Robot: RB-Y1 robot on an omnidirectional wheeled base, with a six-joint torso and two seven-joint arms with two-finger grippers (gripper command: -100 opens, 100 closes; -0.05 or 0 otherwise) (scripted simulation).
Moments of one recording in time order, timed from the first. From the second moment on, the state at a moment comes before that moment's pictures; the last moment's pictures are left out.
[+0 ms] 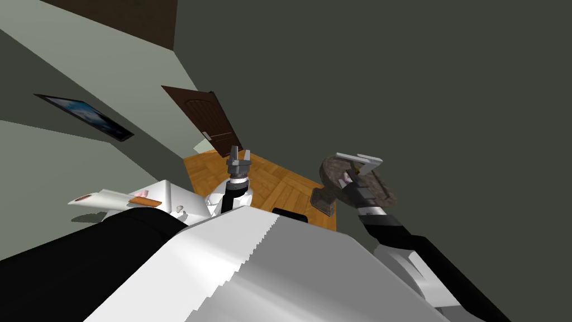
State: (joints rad) left arm 0.55 0.03 0.05 -2.36 -0.06 -0.60 0.12; right arm 0.72 -0.60 -0.07 -2.48 -0.67 -0.01 0.33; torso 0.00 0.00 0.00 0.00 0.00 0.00
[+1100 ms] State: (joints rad) left arm 0.55 0.03 0.05 -2.36 -0.06 -0.60 0.12; right arm 0.78 -0.87 -0.10 -2.46 -0.86 0.23 0.32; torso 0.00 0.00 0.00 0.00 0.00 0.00
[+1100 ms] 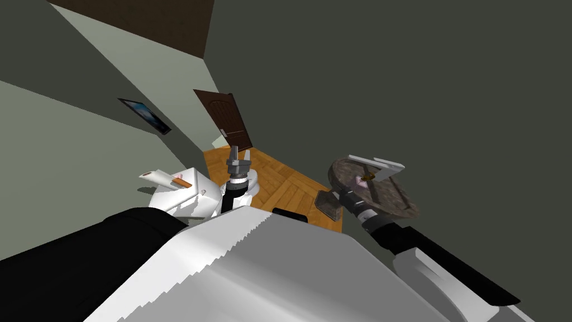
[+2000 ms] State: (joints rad) left arm 0.55 0.03 0.05 -2.36 -0.06 -0.60 0.12; right arm 0.81 -1.16 -0.11 -2.40 -1.00 0.41 0.26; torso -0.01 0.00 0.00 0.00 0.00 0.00
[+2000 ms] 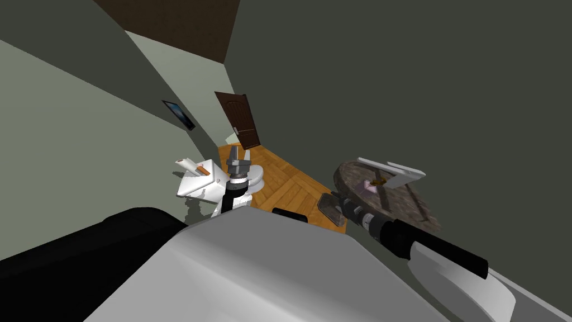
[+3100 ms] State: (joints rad) left arm 0.55 0.03 0.05 -2.36 -0.06 -0.60 0.12; right arm 0.85 -1.48 -0.13 -2.32 -1.11 0.62 0.16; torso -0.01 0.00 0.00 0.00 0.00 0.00
